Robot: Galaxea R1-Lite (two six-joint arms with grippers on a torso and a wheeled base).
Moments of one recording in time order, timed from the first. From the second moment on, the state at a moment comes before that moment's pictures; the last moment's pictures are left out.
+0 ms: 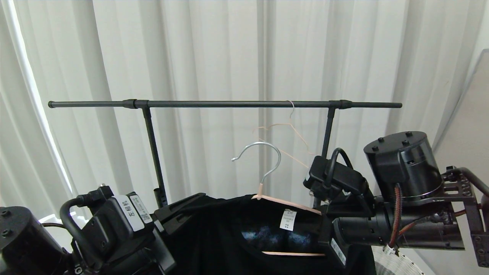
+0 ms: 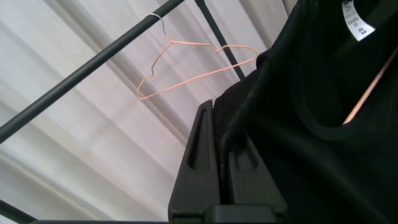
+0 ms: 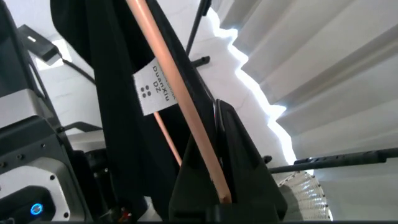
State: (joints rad) left arm -0.64 1.41 -0.16 -1.22 -0.13 0.53; right arm 0.90 1.59 -0.89 -0.12 0.16 -0.18
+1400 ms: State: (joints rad) left arm -0.45 1.30 -0.02 -1.21 -0.12 0.37; right arm 0.63 1.35 -0.77 -0.15 0.14 -0.49
